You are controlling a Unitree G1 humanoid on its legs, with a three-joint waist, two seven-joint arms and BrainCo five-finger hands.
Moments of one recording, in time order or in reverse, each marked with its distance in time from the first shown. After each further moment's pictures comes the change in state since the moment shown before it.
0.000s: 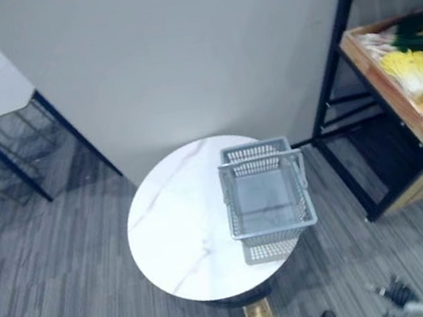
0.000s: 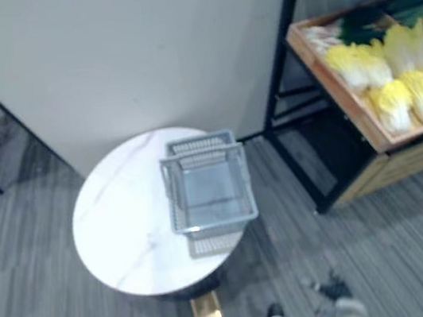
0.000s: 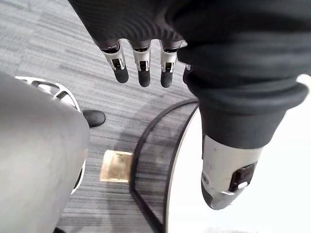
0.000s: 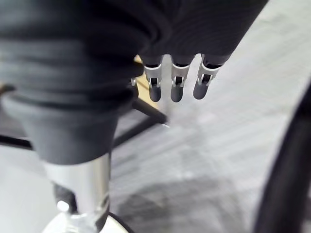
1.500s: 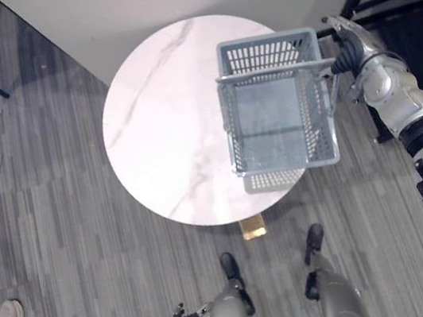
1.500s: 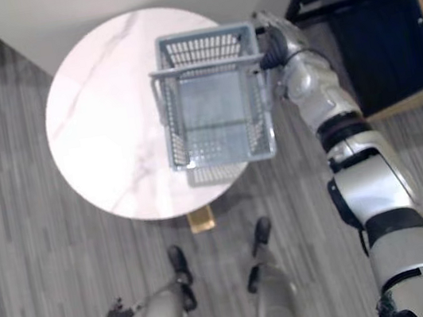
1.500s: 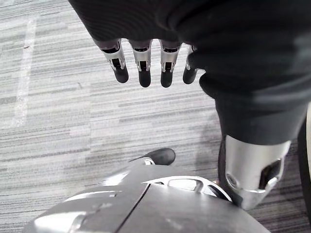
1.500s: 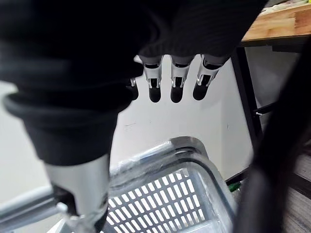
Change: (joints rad) left arm -0.074 0.117 -0.222 -0.020 0.015 -0.023 0.037; right arm -1.195 -0.232 0.592 0.216 -0.305 0.016 -0.029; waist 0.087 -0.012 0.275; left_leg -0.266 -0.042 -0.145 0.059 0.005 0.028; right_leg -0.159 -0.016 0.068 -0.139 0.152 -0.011
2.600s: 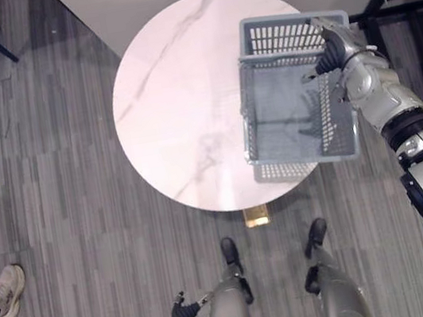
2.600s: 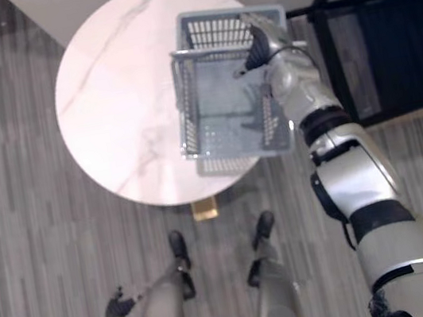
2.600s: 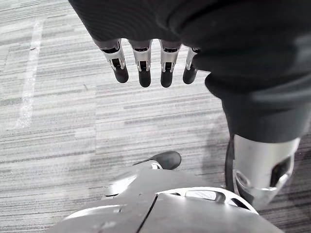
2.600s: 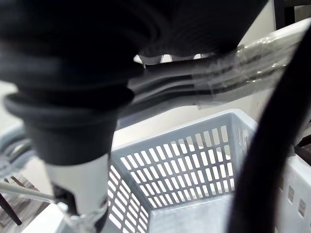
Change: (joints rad) left arm -0.018 0.014 -0.072 -0.028 -0.001 -0.015 0.040; right arm -0.083 0.067 0.012 0.121 -0.119 0.016 -0.007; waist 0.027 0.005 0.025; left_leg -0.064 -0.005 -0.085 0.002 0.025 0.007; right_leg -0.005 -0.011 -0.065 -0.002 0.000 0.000
